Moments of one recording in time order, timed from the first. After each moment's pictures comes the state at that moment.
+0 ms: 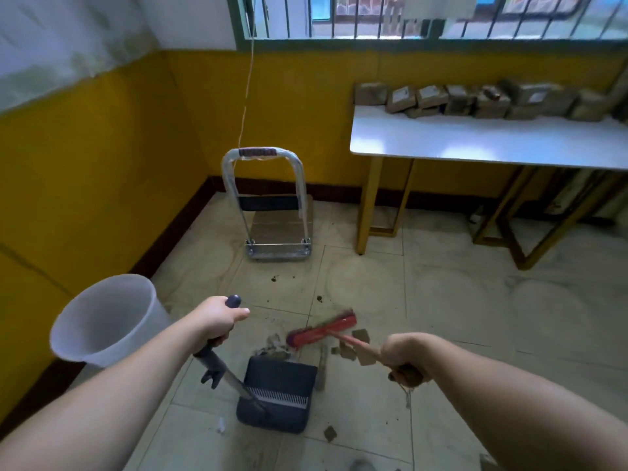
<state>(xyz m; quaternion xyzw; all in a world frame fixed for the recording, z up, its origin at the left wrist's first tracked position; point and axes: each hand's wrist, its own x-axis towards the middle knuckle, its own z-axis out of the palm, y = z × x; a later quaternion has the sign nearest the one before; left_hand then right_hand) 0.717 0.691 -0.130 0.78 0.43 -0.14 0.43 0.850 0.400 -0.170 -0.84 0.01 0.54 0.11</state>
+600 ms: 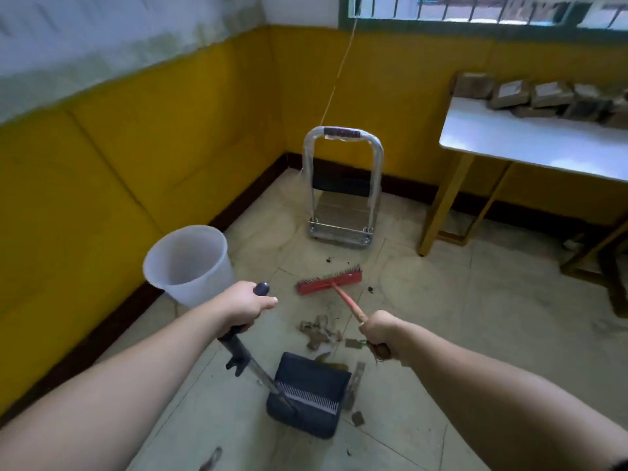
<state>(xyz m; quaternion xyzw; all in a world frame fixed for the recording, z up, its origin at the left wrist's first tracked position) 0.624 0.701 -0.118 0.74 0.46 -0.10 0.48 0.798 0.517 -0.197 -0.85 -0.10 0.47 0.21</state>
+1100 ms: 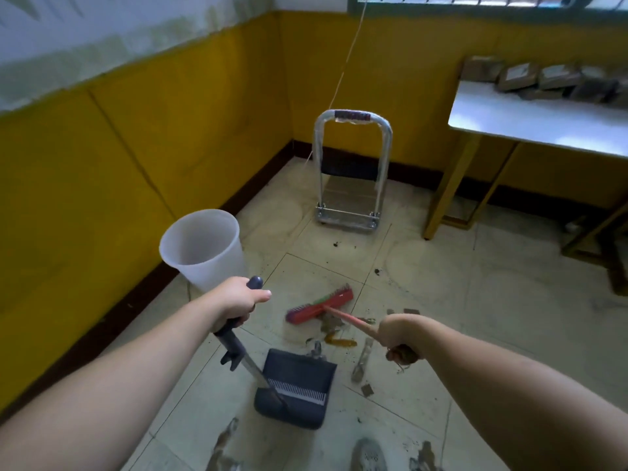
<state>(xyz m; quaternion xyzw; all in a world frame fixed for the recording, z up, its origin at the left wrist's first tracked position) 0.535 0.693 -0.127 0.72 0.48 -0.10 0.49 0.732 0.480 -0.206 -0.84 -0.11 0.52 0.07</state>
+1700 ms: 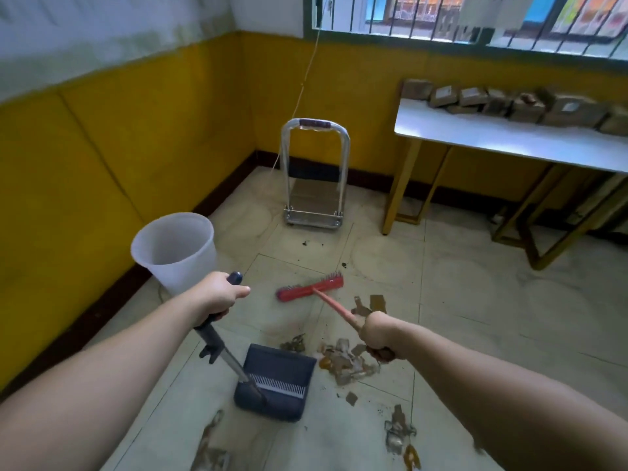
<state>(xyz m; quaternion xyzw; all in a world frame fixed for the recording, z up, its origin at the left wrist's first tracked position) 0.444 0.656 -0.114 0.76 0.46 -0.09 0.45 0.596 0.405 -0.157 -0.88 -0.10 0.44 0.15</state>
